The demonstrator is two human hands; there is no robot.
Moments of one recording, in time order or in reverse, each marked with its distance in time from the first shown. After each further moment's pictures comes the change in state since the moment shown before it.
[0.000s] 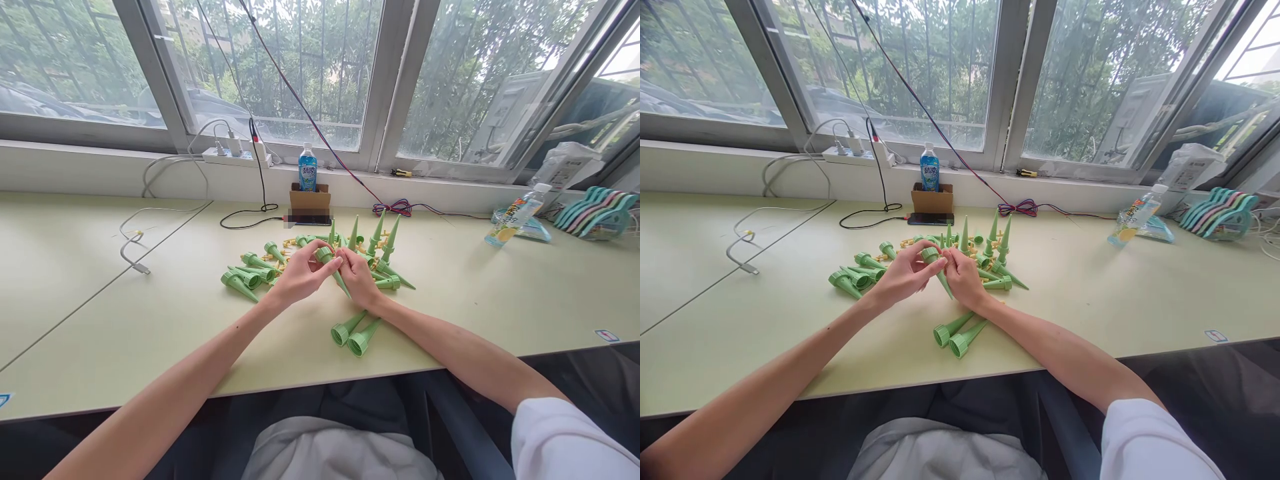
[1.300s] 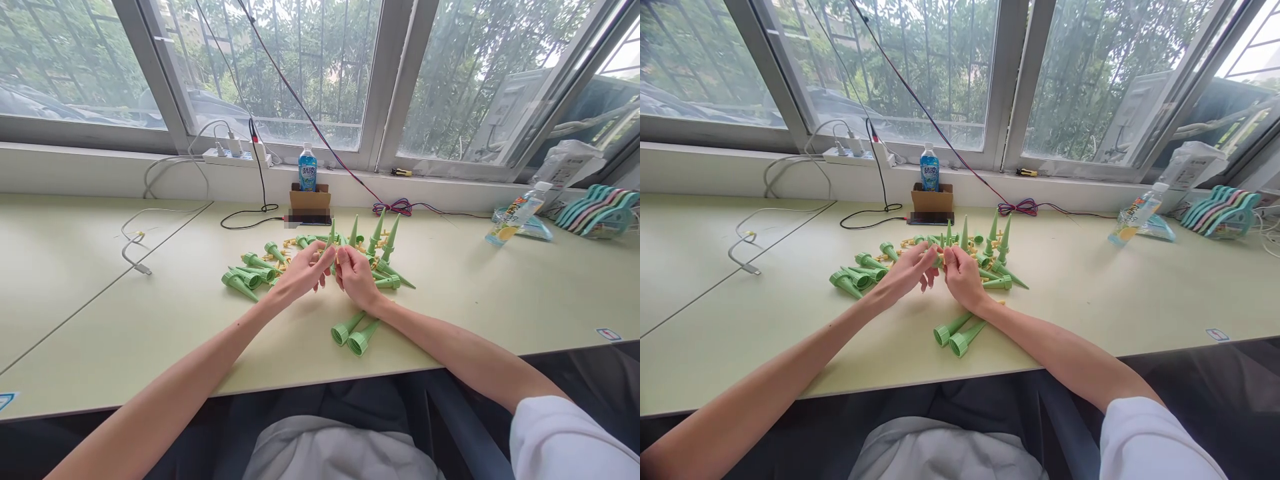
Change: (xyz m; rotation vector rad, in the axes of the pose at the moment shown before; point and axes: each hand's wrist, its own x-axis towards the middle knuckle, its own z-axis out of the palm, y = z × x) left_hand 0.003 -0.004 -0.001 -0.046 -0.078 -0.085; right_hand -0.002 0.002 0.004 0.071 0.042 0.063
